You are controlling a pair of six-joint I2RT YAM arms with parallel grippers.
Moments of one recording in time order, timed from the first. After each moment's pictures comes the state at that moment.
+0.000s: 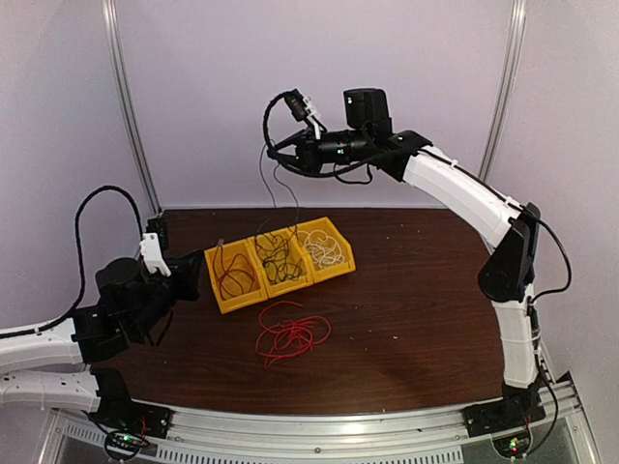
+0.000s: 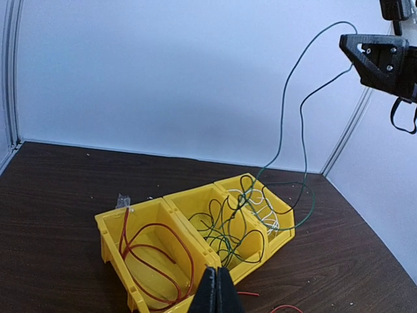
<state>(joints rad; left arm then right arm) -0.90 0.77 0.41 0.28 -0.54 -0.39 0.71 2.15 2.35 -0.36 -0.70 -0.02</state>
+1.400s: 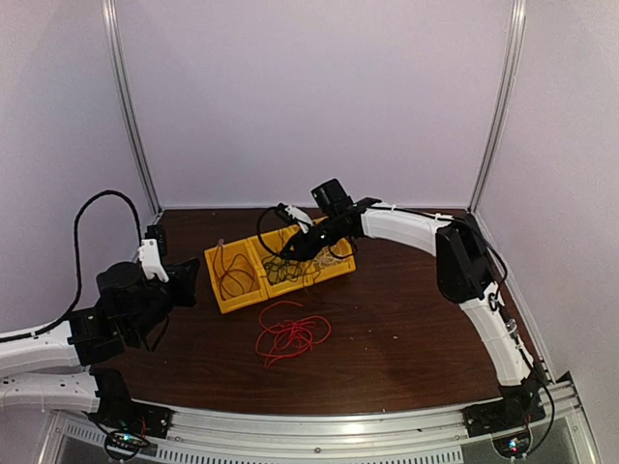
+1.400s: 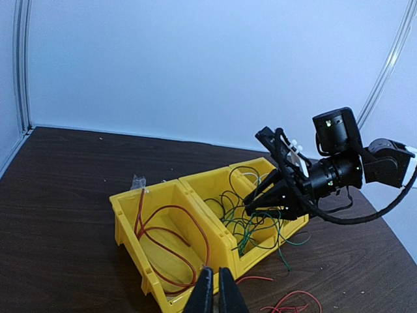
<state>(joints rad) -0.90 0.72 0.40 0.16 -0.56 -0.42 0.68 2.49 2.19 -0.46 -0.59 -0.13</state>
